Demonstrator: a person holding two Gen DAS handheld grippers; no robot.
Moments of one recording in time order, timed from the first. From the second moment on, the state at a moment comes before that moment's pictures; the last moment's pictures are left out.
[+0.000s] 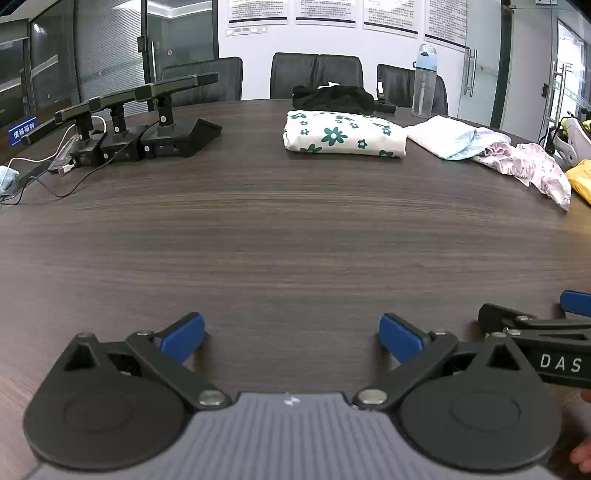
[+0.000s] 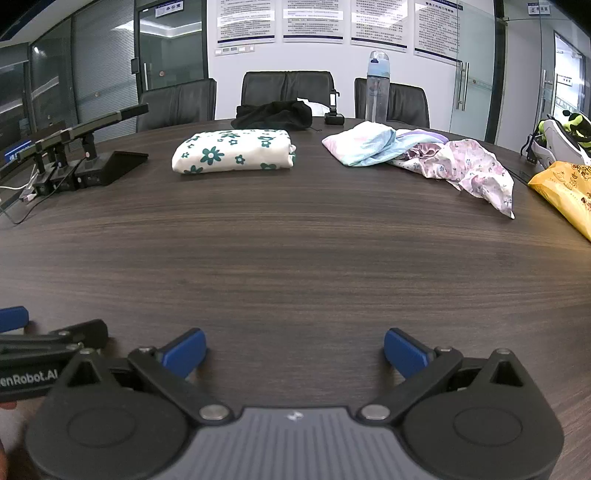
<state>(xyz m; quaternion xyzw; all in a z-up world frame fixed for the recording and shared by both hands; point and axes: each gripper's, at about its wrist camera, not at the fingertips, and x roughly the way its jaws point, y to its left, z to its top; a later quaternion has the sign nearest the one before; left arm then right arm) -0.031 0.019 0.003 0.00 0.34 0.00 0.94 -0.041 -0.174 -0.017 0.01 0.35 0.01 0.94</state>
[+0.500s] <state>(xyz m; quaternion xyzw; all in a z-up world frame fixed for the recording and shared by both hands) -0.031 0.019 0.003 0.00 0.34 0.00 0.94 -0.042 -0.172 -0.017 0.01 0.35 0.01 0.94</state>
